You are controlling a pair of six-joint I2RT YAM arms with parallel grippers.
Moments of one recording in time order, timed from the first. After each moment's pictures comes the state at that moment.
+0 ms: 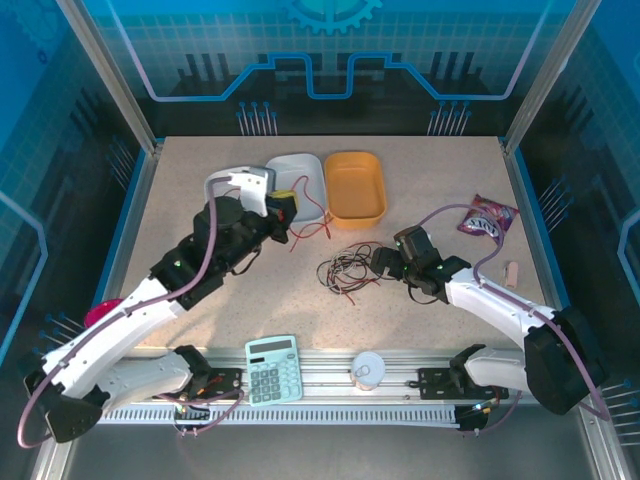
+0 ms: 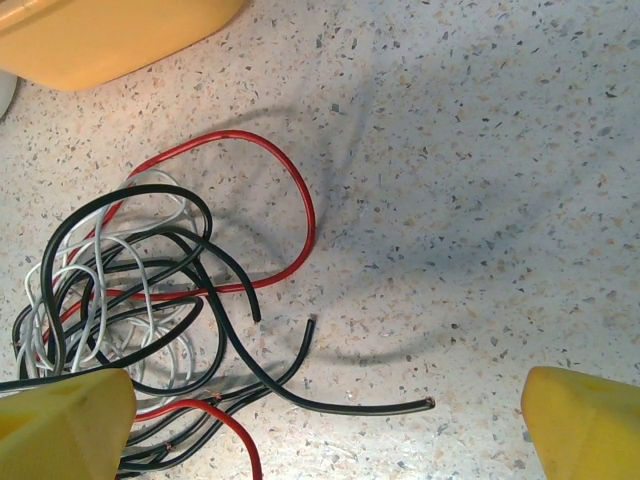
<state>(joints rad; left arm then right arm) -0.69 0.99 1.03 -0.21 -0.18 -0.35 0.51 1.22 0.65 -0.39 0.13 0.76</state>
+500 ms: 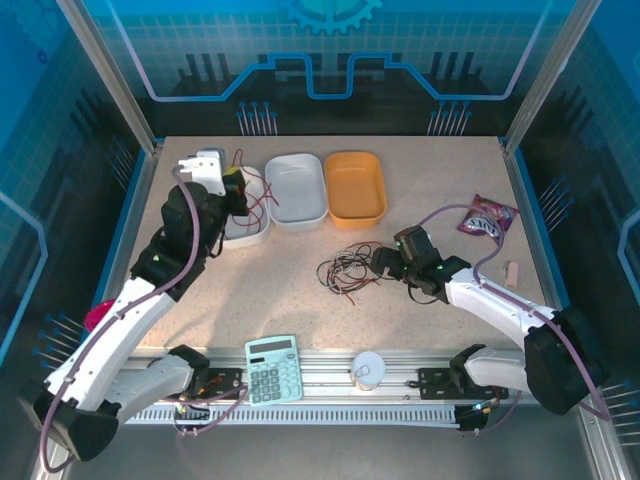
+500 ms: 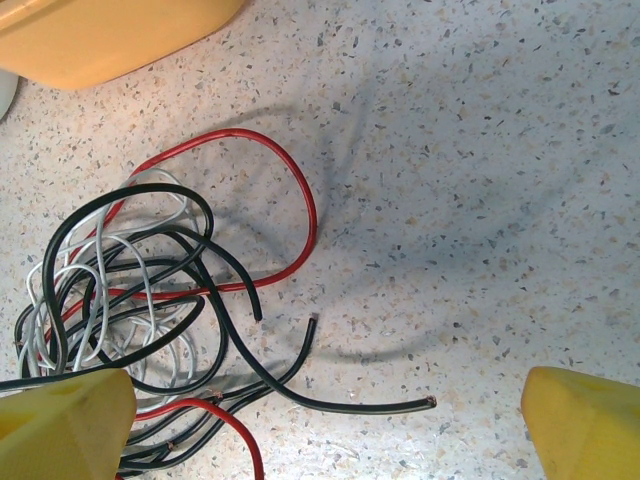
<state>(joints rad) -0.39 0.98 1.03 -0.19 -0.30 -0.22 0.51 1.22 0.65 -0.39 0.13 0.76</state>
